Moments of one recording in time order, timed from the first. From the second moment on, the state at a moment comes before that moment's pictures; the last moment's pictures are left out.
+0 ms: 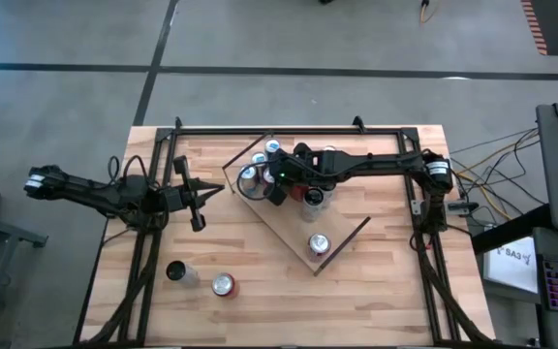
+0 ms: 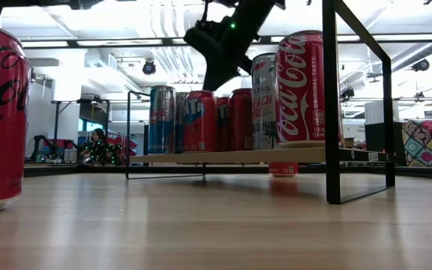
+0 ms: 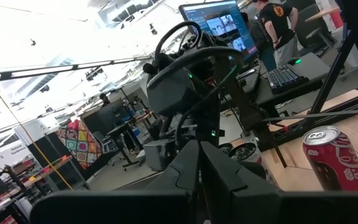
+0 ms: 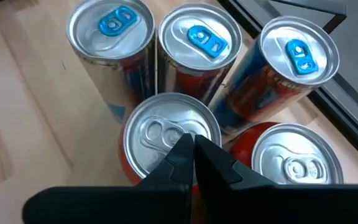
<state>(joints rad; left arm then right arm) -0.19 0.62 0.42 0.41 -0.36 0.59 -0.11 1.91 1.68 -0.66 0.35 0.34</state>
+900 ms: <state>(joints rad) -0.19 0.62 0.42 0.41 -0.36 0.59 -0.11 1.90 1.68 -0.70 0.37 0.38</state>
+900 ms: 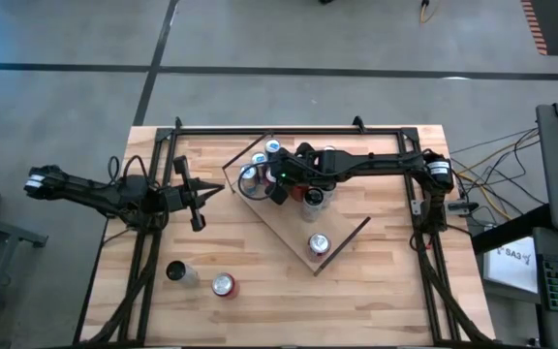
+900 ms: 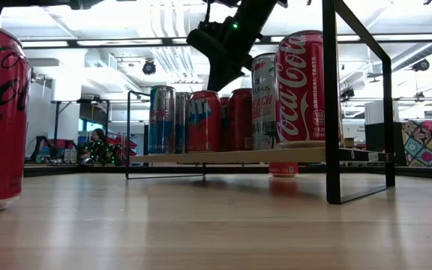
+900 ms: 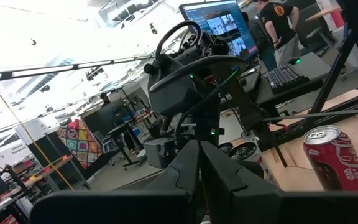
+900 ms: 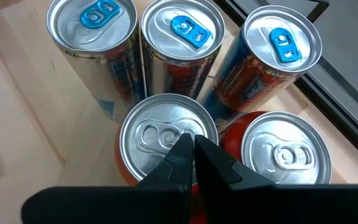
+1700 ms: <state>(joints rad) -0.19 0.62 0.42 0.40 -0.36 0.59 -0.13 1.88 1.76 -0.77 0.36 0.29</state>
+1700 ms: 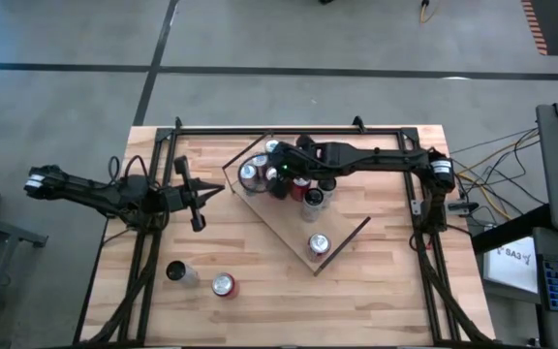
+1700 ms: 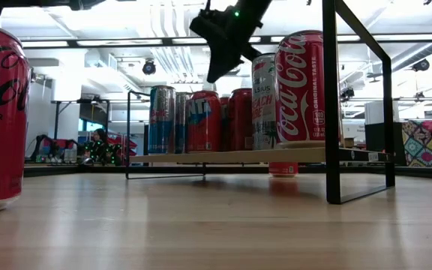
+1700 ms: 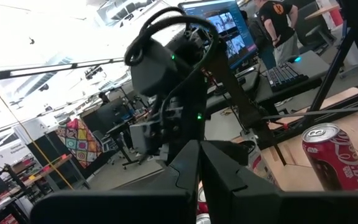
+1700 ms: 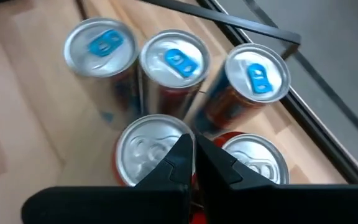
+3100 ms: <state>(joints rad) -0.29 1.04 1.05 -0.44 -0.24 -0.18 0.13 1.33 1.19 -0.41 0.16 -0.01</state>
